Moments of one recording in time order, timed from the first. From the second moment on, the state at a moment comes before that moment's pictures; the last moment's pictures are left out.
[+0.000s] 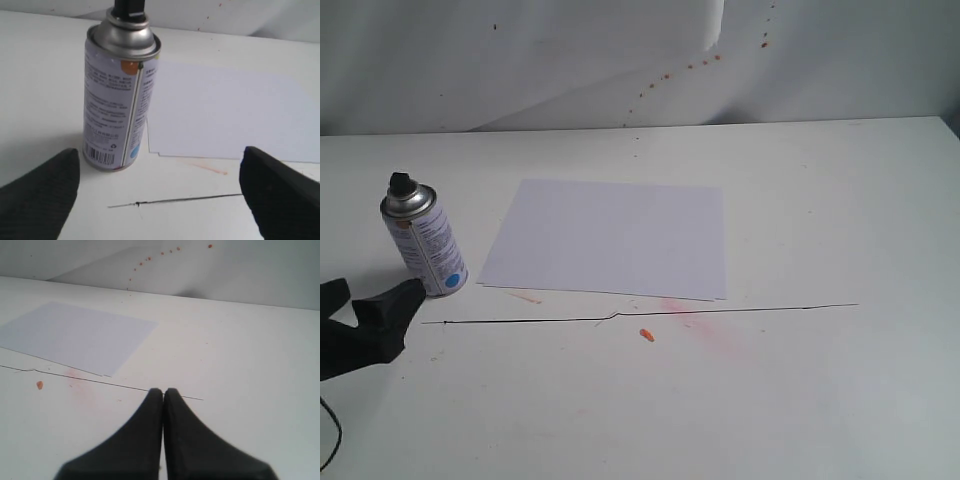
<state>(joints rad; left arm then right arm) -0.05 1.47 -0.08 0.26 -0.94 -0.33 0.14 0.01 0.00 -0.04 0.34 0.02</state>
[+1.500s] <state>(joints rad) -0.05 1.85 -0.21 0.20 -1.19 -0.18 0.14 0.01 0.00 -0.04 0.34 0.02</state>
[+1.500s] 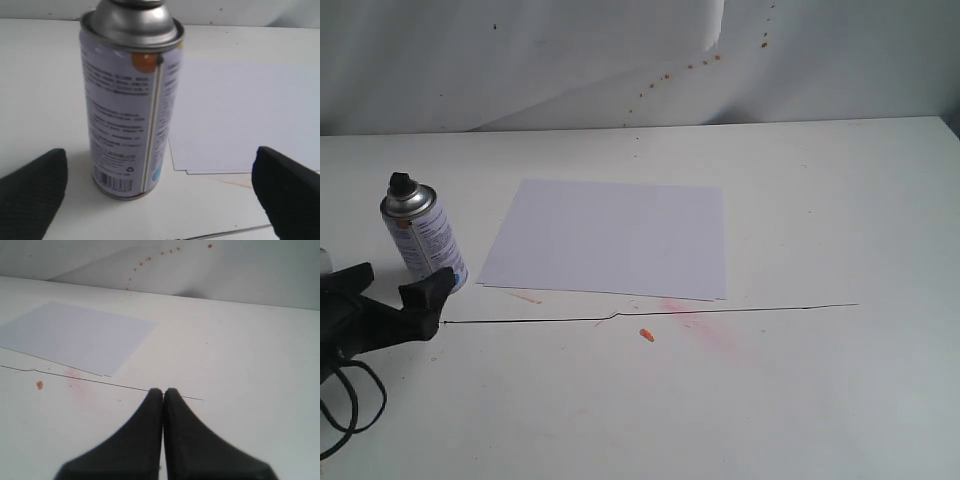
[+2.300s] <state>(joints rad) -0.05 2.05 -0.43 0.17 -1.12 -0.17 0.14 0.01 0.00 -0.04 0.34 0.02</state>
